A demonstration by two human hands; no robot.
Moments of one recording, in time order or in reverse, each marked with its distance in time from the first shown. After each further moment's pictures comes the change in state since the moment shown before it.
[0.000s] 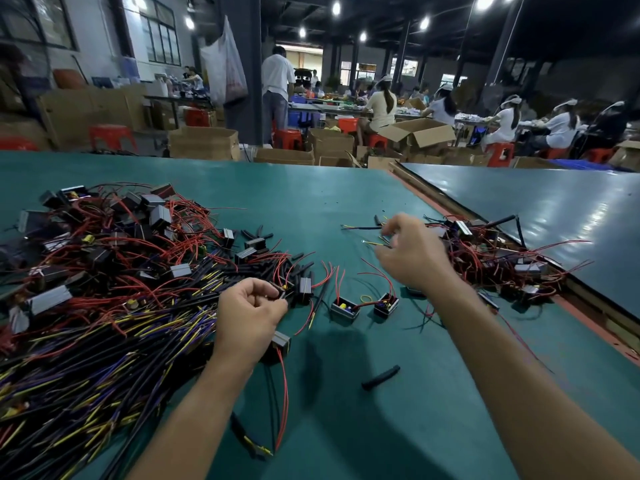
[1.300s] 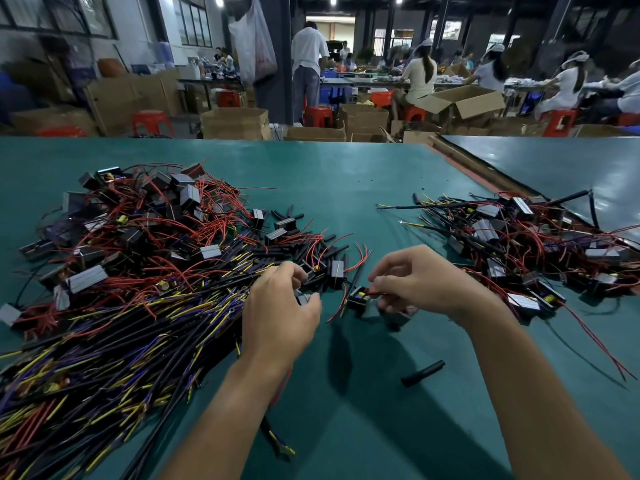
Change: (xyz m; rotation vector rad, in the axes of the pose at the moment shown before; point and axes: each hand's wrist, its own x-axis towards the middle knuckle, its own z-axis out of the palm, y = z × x) left_hand -0.003 -0.009 -0.003 0.703 0.058 0.294; right_hand -0.038 -0.008 0.030 0.499 -0.575 0.061
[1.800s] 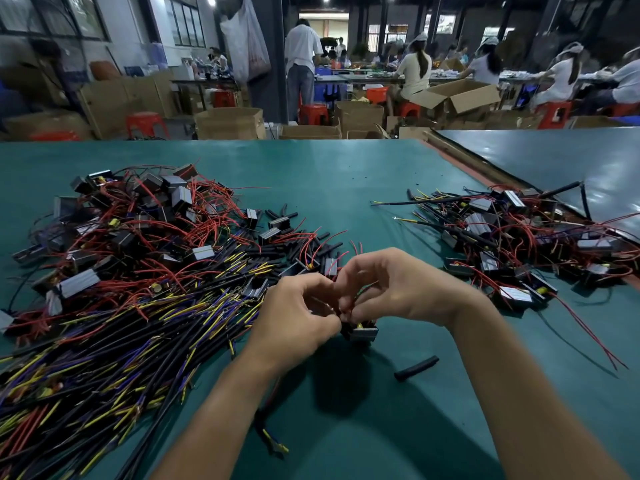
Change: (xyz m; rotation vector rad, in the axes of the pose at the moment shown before) left_hand -0.006 0.016 -0.004 -0.442 -0.415 0.040; right_hand -0.003 0.001 0.008 0.157 -0.357 -0.250
